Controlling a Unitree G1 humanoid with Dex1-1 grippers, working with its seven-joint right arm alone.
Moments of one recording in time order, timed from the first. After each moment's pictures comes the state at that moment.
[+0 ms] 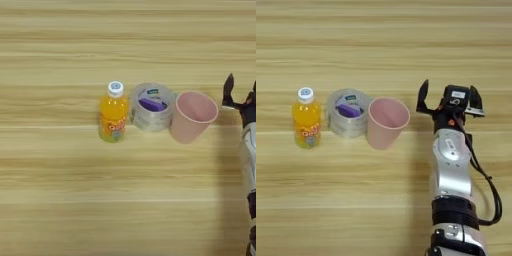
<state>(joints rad) -0.26 -0.27 -0.30 0.37 0.06 -0.21 -0.08</state>
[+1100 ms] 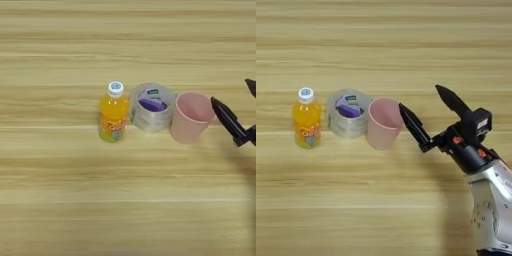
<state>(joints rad) 0.10 -0.41 -0.31 -0.12 0.56 -0.18 0.86</state>
